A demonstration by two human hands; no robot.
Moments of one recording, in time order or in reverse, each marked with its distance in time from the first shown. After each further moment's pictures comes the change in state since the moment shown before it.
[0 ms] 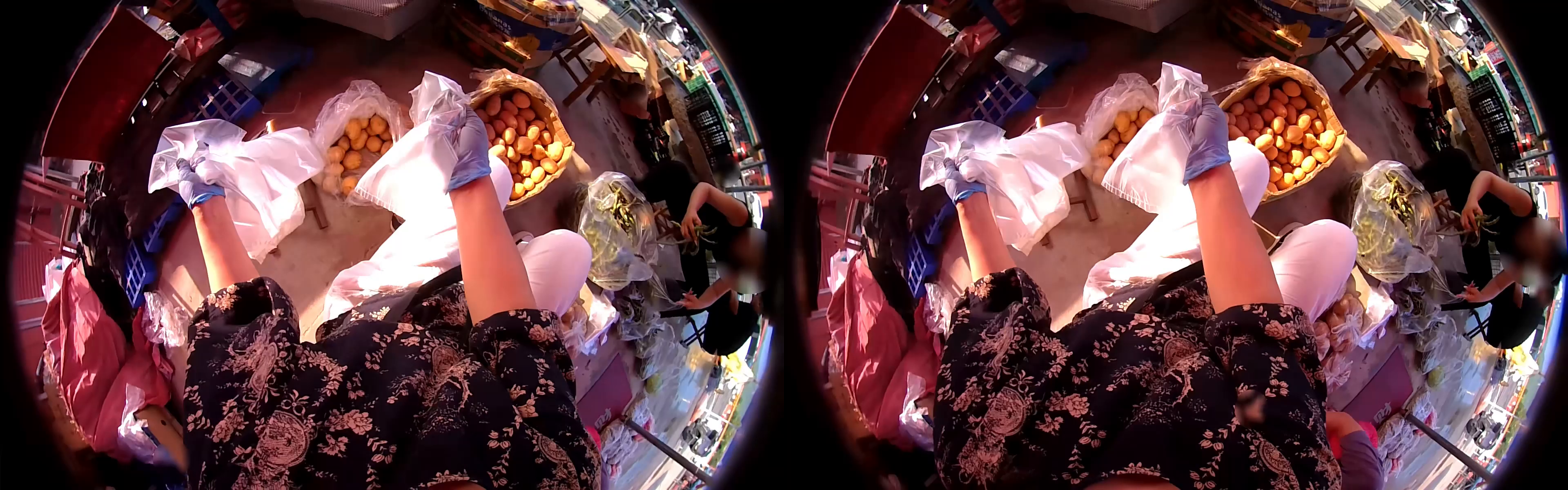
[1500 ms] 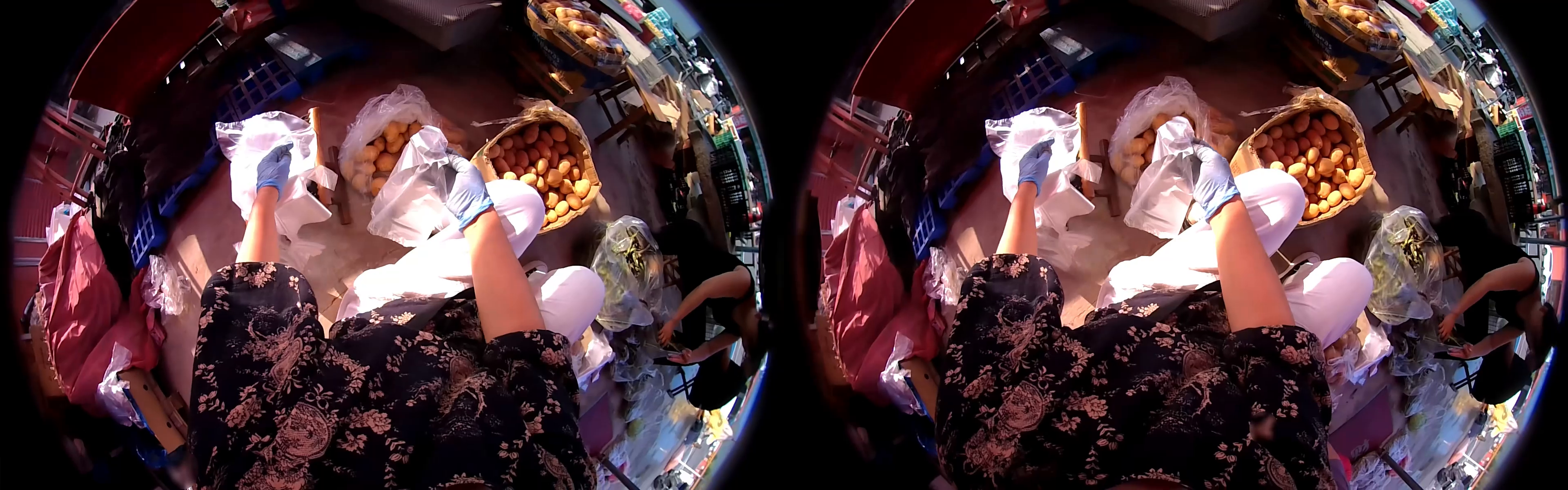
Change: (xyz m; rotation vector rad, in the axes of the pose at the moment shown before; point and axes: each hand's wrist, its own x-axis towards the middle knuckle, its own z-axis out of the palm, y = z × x) left_hand 0.000 -0.082 -0.079 1.306 -0.432 0.149; right_hand -0.011 0.055 -0.024 -0.336 0.137 0.299
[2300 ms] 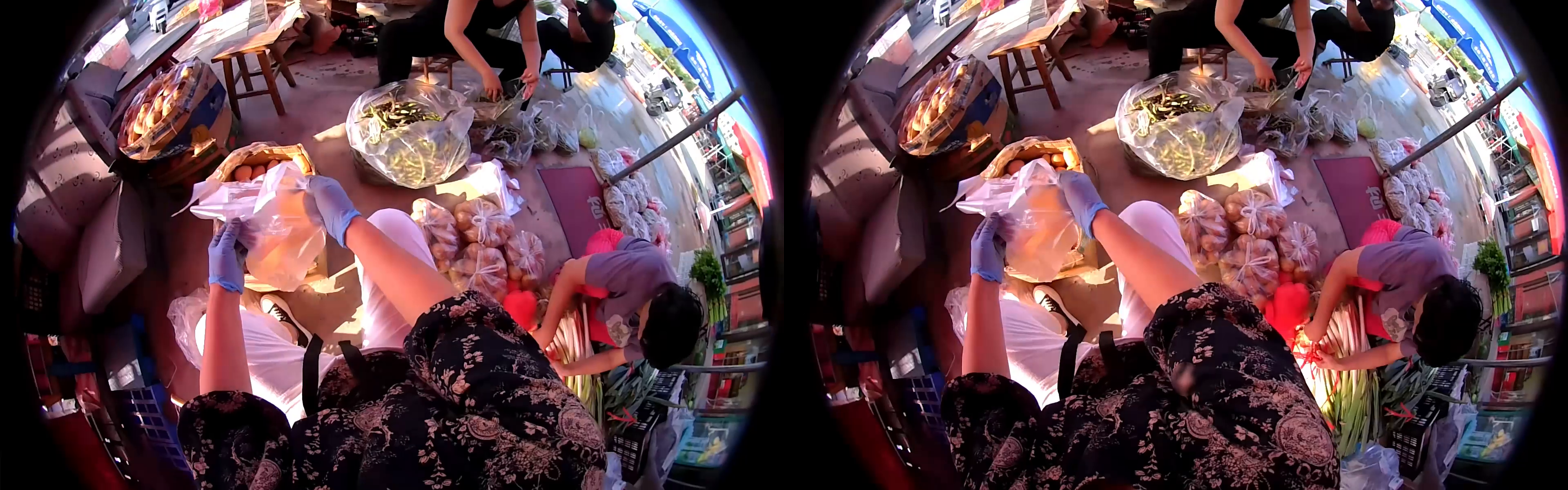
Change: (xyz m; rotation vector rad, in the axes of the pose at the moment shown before) left_hand -0.123 0.363 0.336 -0.764 -1.268 -0.013; right_hand -0.180 -0.173 -0.169 -0.011 0.547 -0.743
